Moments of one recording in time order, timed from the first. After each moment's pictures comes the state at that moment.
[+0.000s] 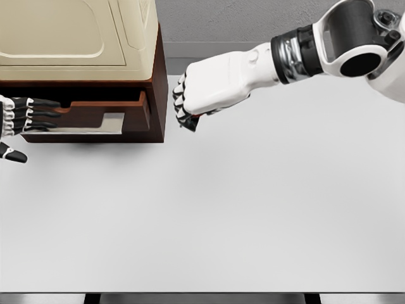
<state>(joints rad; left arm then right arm) -0.95 1.46 -1.02 -1.76 1.29 0.38 -0.61 -1.44 -0.63 1.26 -1.62 0.17 -0.60 0.61</state>
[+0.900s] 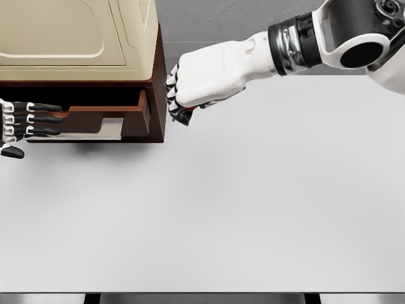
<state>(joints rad) -0.95 1.46 -0.99 -1.76 1.45 0.54 -0.60 -1.48 -0.61 1.26 -1.62 0.14 -0.58 0.61</state>
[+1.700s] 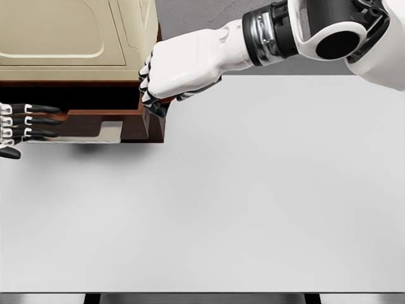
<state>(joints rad) -0.95 1.47 -0.99 -1.76 1.48 0.58 -0.61 -1.52 -0.53 1.26 -1.61 0.12 -0.50 0.61</state>
